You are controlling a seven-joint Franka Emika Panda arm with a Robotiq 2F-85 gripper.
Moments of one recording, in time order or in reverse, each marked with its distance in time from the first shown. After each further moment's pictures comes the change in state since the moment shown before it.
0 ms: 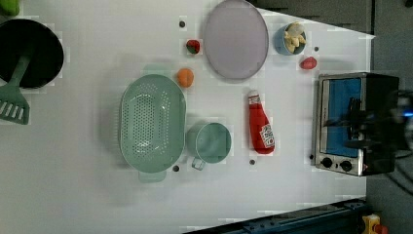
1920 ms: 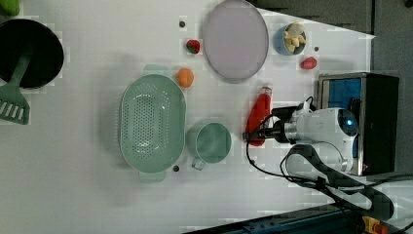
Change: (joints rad) arm 0.032 0.587 0.032 -0.188 -0.047 0.715 -0.617
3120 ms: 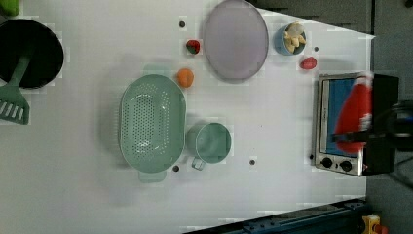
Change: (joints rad) arm -0.026 -0.601 -0.063 0.275 0.011 -0.836 -0.016
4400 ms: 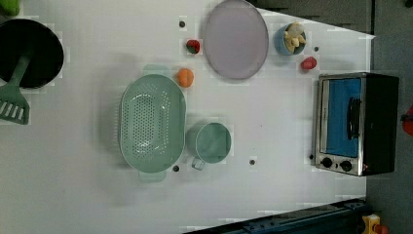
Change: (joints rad) arm -0.052 0.308 -0.492 0.336 -0.011 0.065 -0.116
